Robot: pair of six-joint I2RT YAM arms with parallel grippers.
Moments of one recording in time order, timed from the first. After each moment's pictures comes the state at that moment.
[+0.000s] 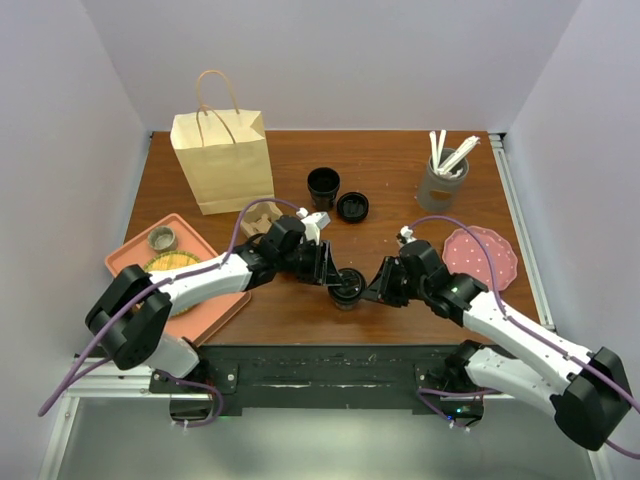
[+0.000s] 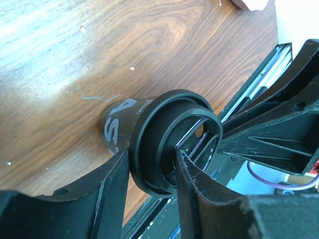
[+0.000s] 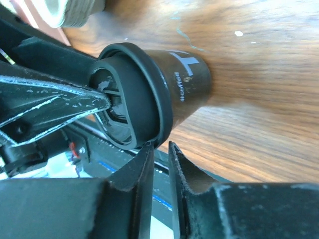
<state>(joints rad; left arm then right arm) -0.76 1.47 0.80 -0.04 0.36 -0.64 0.67 0.94 0.57 -0.40 -0.15 0.92</state>
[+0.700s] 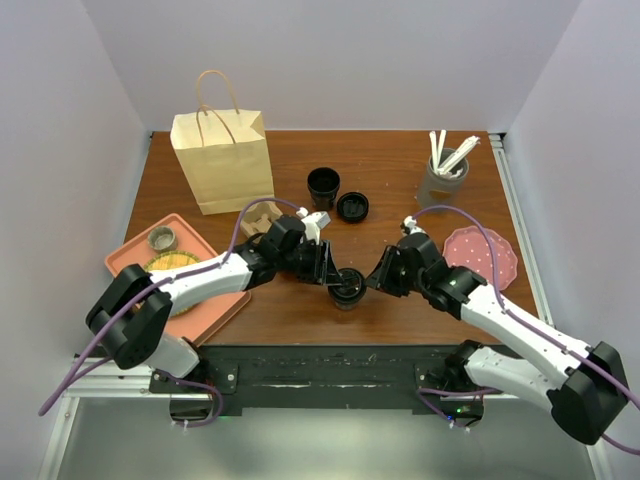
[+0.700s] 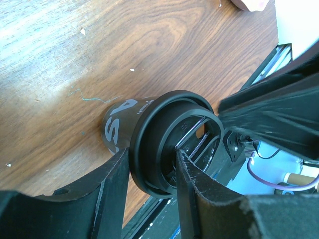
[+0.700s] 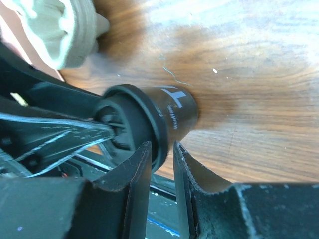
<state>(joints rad) -0.76 1.48 0.81 -0.04 0.36 -0.64 0.67 0.98 0.66 -0.46 0.00 0.91</state>
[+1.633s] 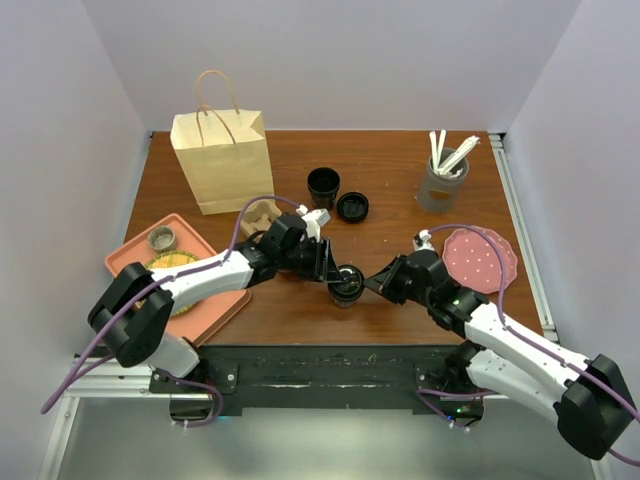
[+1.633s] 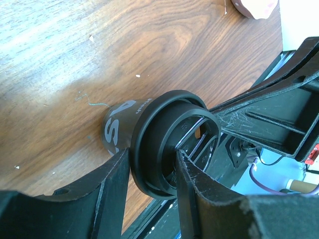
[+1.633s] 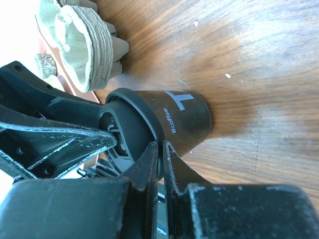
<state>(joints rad) -0.76 1.50 0.83 -0.06 0.33 -0.64 0.66 0.90 0.42 -0.17 -0.01 1.14</state>
